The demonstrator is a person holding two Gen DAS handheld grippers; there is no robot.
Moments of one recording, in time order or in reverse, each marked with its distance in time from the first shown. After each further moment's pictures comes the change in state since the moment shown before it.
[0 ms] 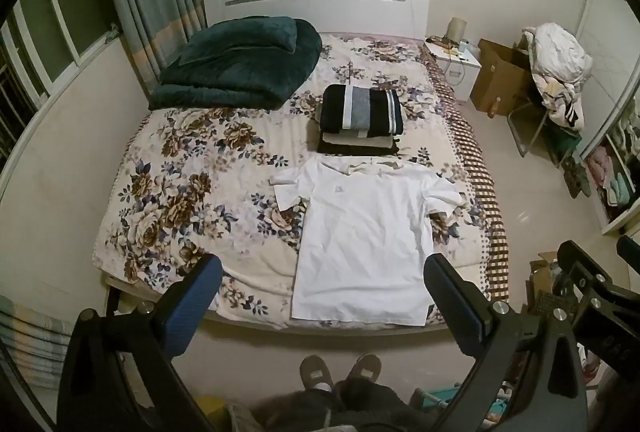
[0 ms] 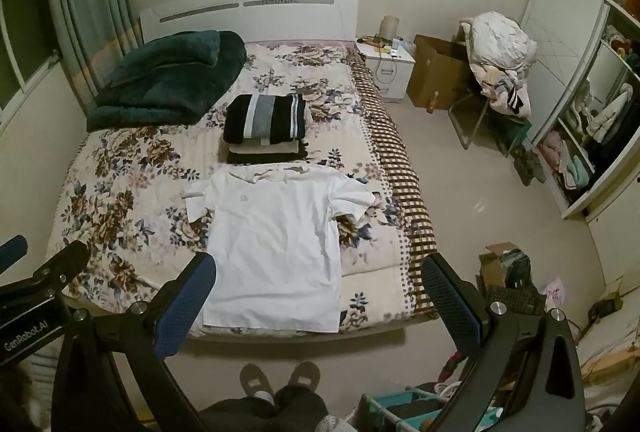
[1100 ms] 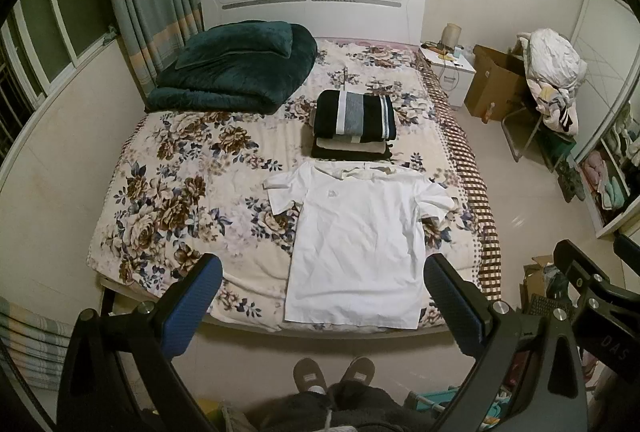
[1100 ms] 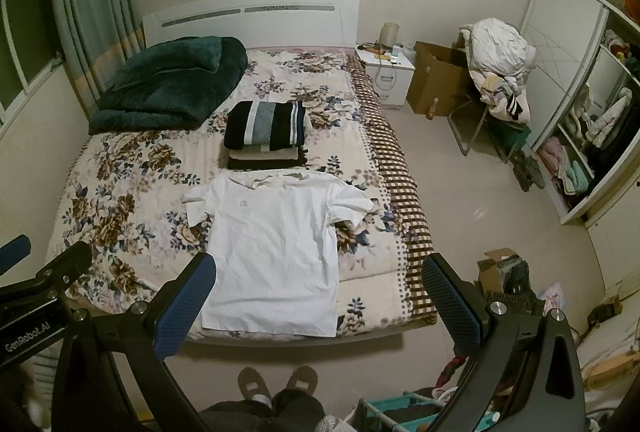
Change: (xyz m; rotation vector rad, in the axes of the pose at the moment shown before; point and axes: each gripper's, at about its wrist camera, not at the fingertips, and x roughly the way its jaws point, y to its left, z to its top) left arm -0.018 -0.021 0.014 -0.011 -0.010 -0.013; right arm -0.012 0.001 0.008 -0.002 -0.016 0.002
